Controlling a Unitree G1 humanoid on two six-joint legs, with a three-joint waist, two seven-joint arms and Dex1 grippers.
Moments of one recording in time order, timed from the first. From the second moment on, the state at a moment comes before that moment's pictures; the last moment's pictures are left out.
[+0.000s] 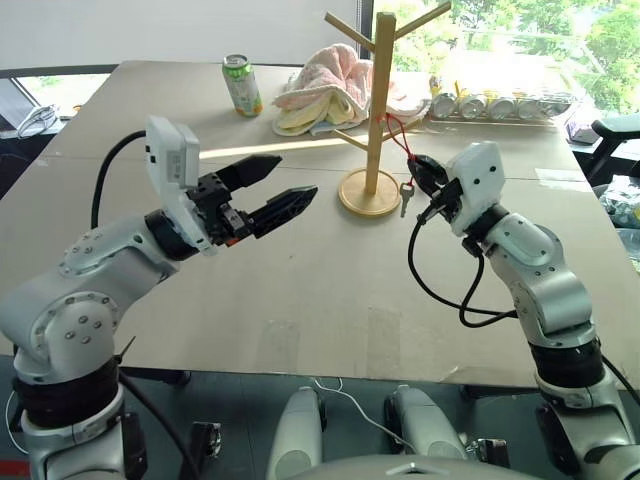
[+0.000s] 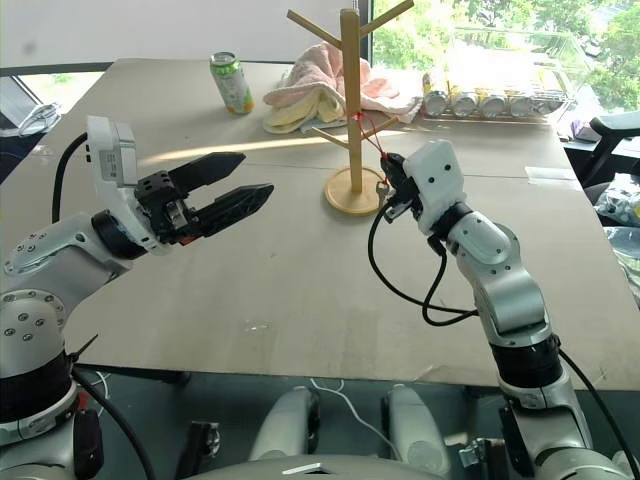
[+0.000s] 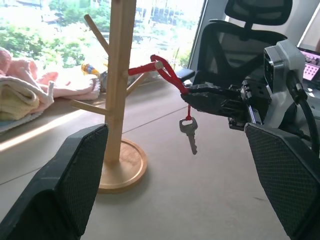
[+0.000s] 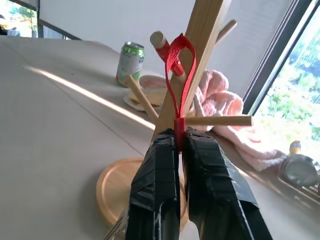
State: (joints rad) left arm -0.37 0.70 0.37 -0.54 -1.05 0.86 -0.49; right arm -0.50 -0.34 0.11 -0.29 0.12 0.34 0.36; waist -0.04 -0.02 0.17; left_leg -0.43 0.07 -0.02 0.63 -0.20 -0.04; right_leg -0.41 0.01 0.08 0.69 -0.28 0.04
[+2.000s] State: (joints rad) left arm -0.47 0.68 0.30 -0.53 -1.06 0.81 -0.51; right arm -0.49 -0.29 0.11 -0.19 0.01 0.06 0.40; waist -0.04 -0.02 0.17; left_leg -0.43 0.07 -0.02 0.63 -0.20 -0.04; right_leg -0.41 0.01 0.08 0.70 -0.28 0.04
